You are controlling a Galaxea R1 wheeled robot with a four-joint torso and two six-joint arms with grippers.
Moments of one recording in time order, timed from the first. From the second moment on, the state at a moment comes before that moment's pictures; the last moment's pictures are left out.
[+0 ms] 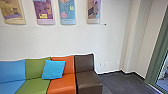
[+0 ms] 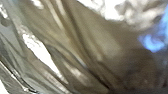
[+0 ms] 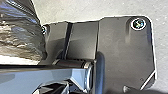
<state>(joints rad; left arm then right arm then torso) 1.41 3.03 -2.74 0.10 0.20 -0.11 -1.57 2.98 -2.59 0.47 0.03 -0.57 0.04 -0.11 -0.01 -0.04</state>
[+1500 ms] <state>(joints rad) 1.41 3.03 -2.74 0.10 0.20 -0.11 -1.57 2.99 -2.61 0.47 0.03 -0.57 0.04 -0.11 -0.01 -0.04</state>
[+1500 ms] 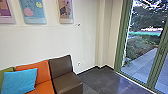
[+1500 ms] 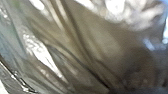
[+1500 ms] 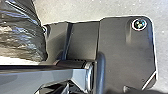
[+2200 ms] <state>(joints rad) 1.41 3.03 -2.74 0.11 0.20 -0.11 -1.57 2.99 -2.61 0.47 0.03 -0.56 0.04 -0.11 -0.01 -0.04</state>
